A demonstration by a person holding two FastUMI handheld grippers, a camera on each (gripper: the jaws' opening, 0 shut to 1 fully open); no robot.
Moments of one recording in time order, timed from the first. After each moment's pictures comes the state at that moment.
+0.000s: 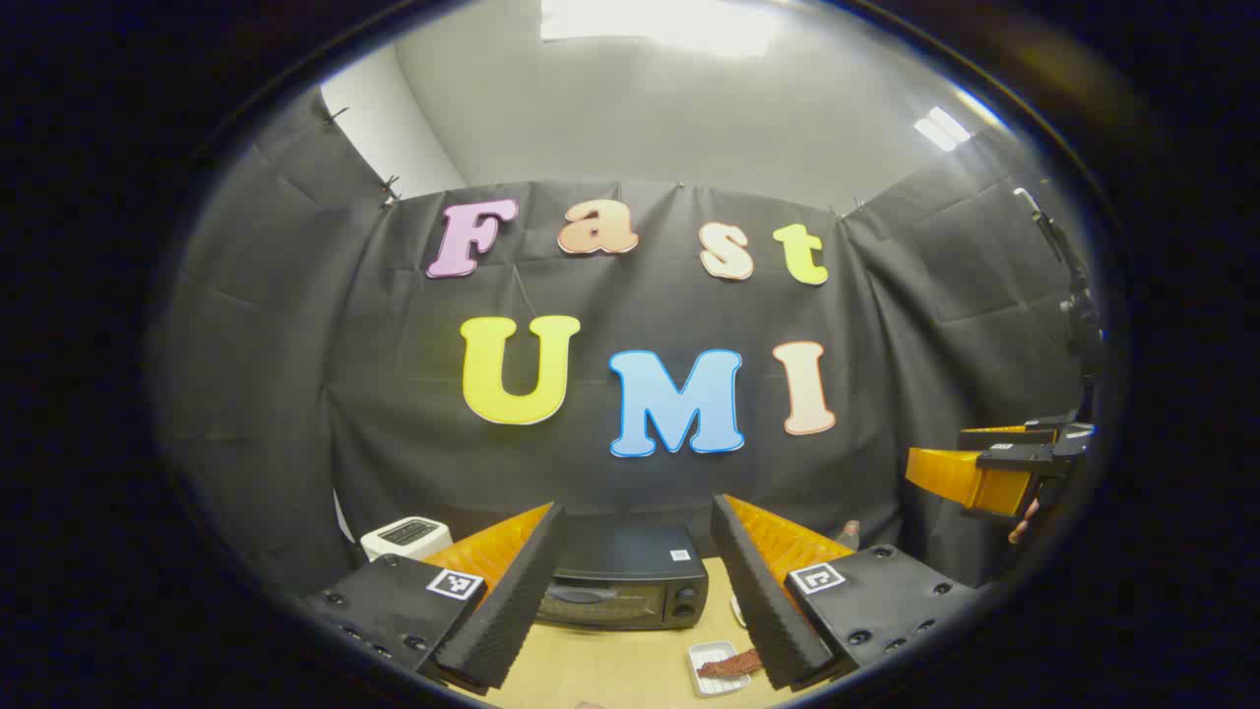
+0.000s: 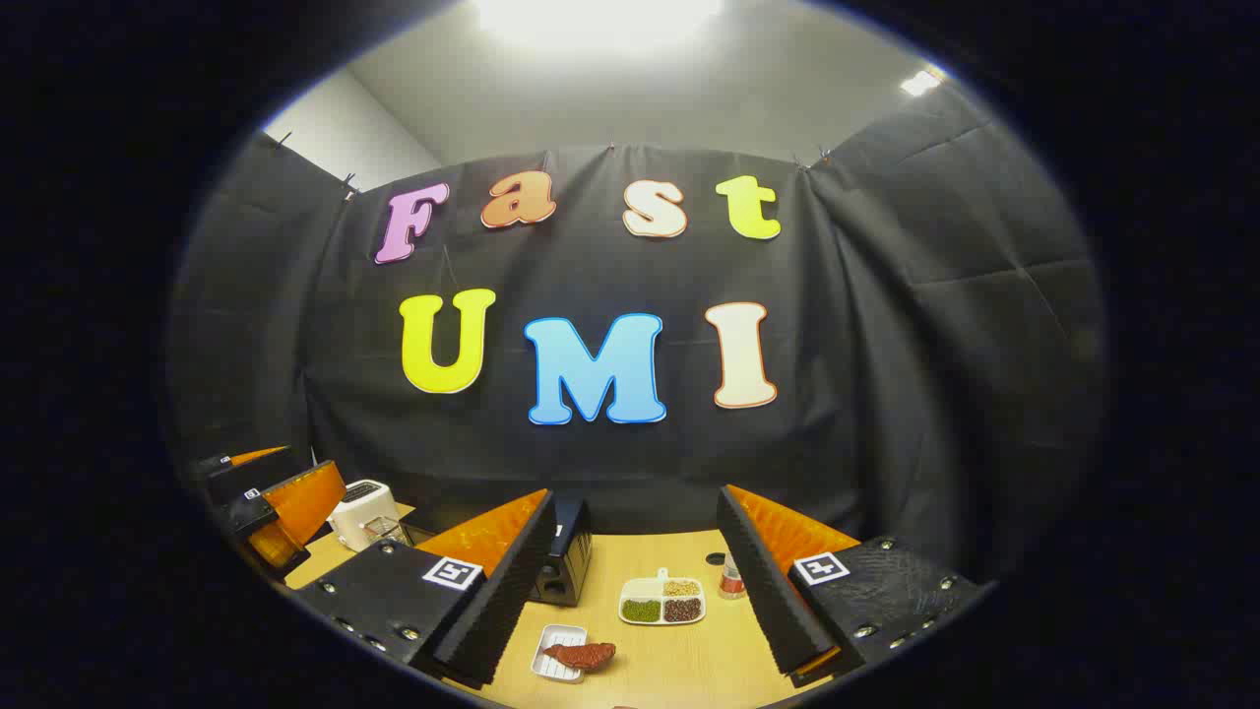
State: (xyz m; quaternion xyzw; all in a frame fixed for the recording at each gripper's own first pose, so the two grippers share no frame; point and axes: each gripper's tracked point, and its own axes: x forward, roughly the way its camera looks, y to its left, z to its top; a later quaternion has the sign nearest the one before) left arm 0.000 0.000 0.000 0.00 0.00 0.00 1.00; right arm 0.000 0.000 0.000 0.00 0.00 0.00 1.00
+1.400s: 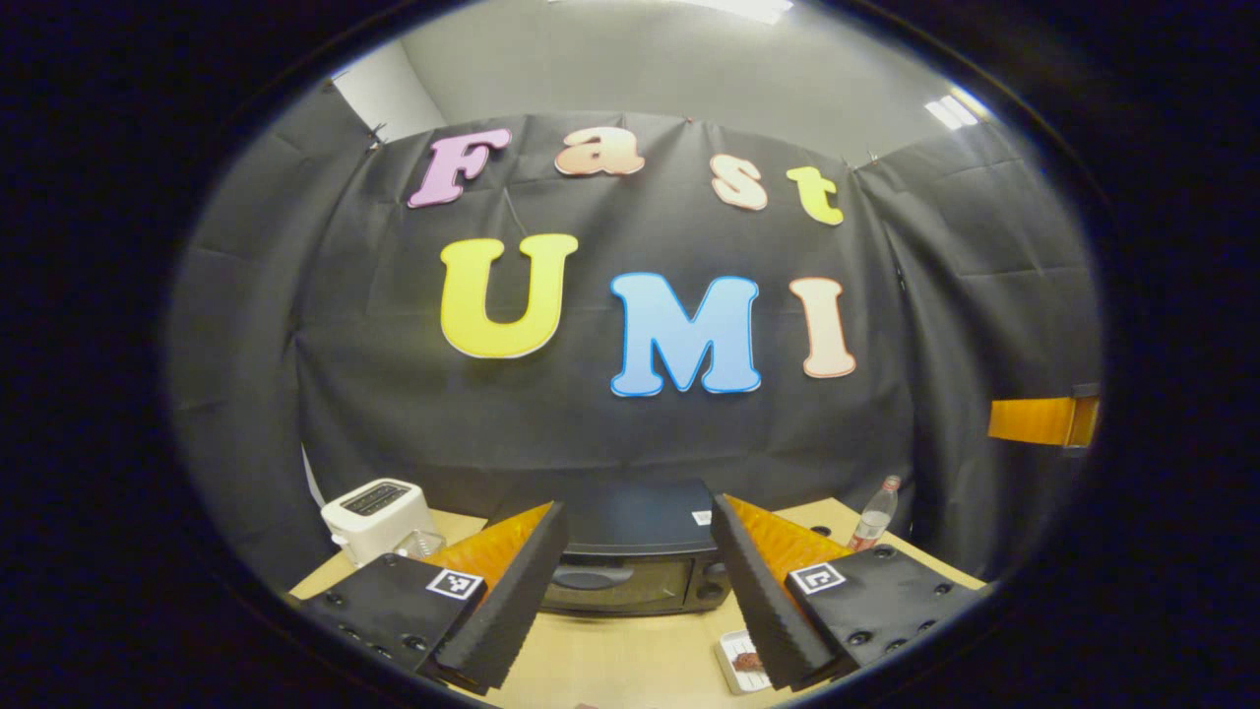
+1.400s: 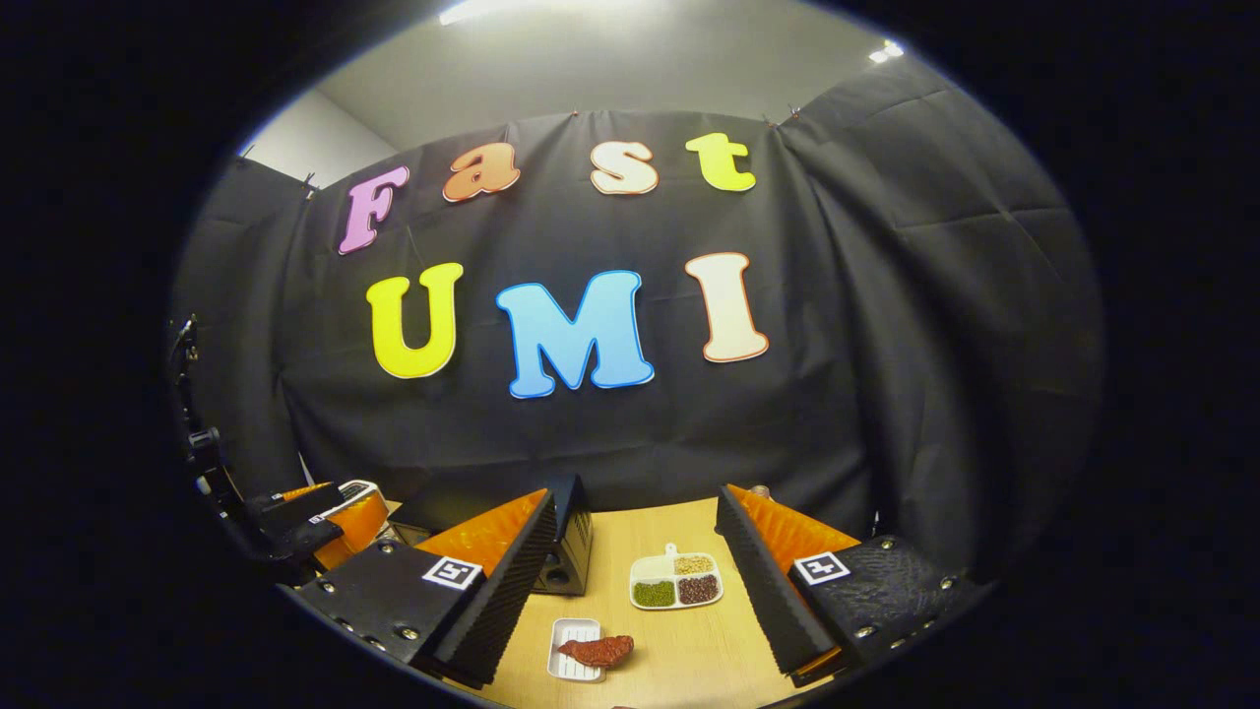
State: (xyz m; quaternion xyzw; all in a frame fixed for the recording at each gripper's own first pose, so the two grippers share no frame) left arm 0.107 0.038 -0.124 -0.01 0.09 -0.02 1.00; right arm 0.036 -0.004 -0.053 0.05 0.05 -0.04 1.00
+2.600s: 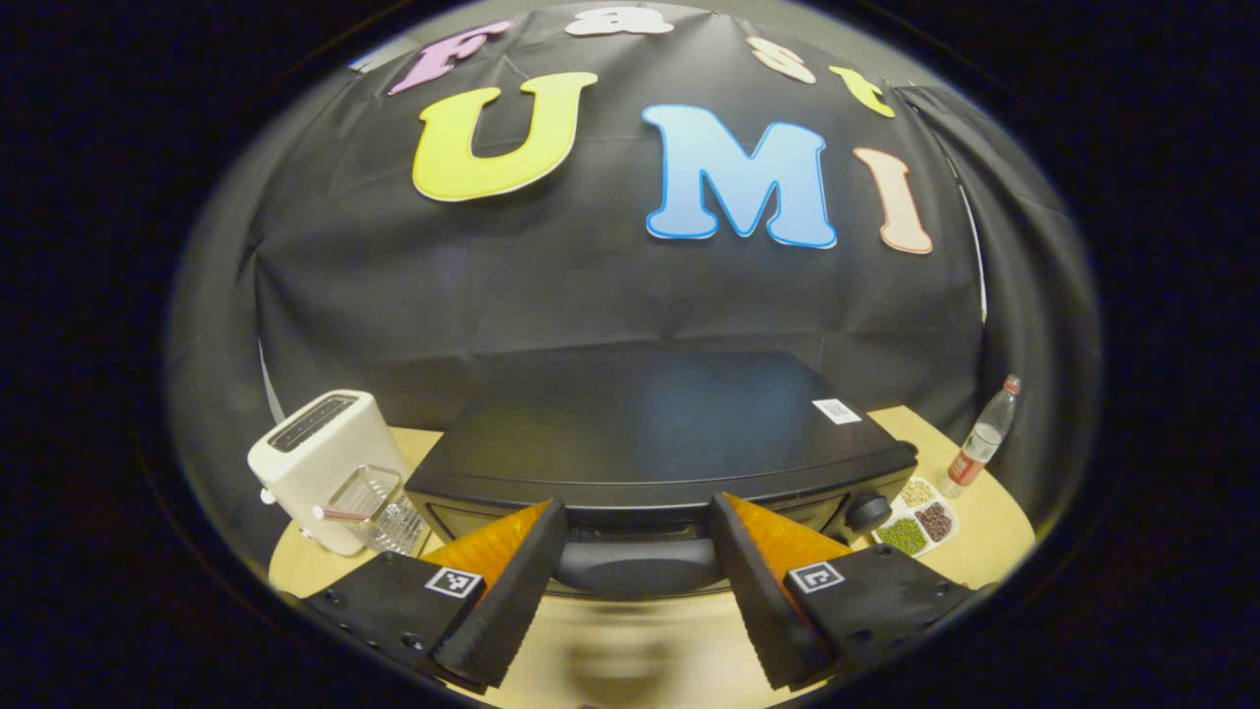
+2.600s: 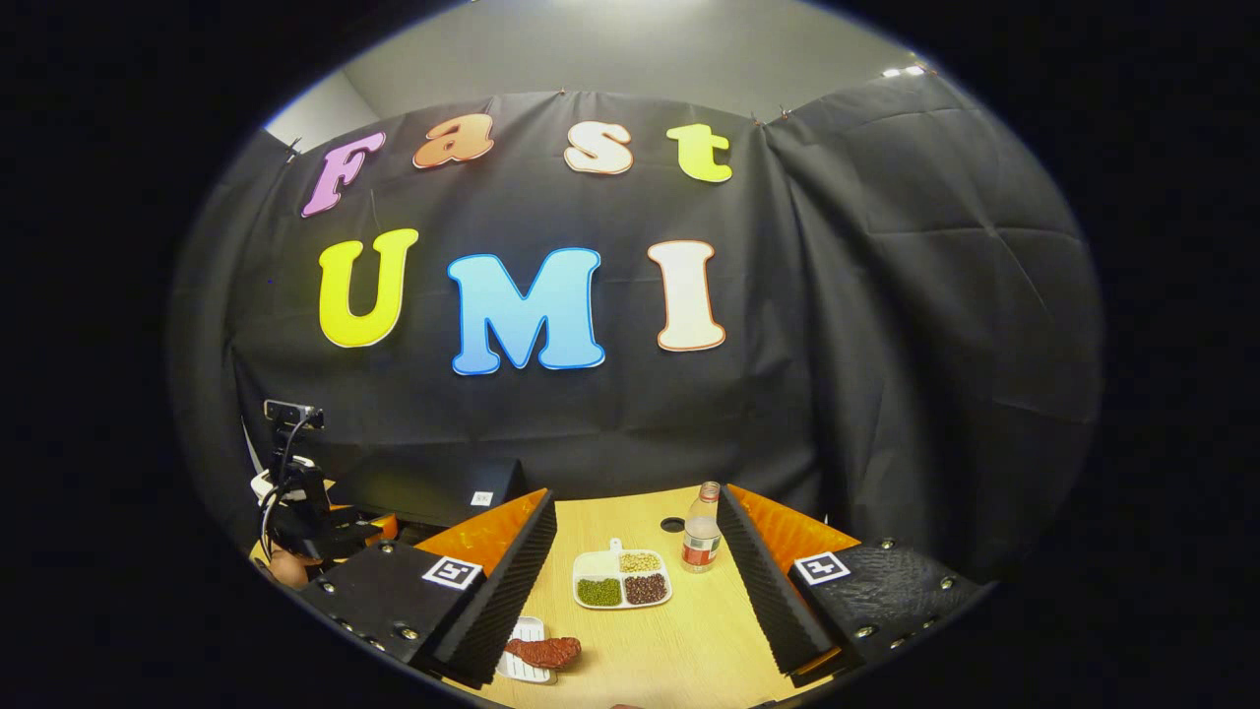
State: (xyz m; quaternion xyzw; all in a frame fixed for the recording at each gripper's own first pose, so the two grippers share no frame) left arm 0.234 0.089 -0.312 0.01 0.24 -0.01 0.97; right arm 0.061 -0.027 -0.078 0.01 0.08 -0.10 0.99
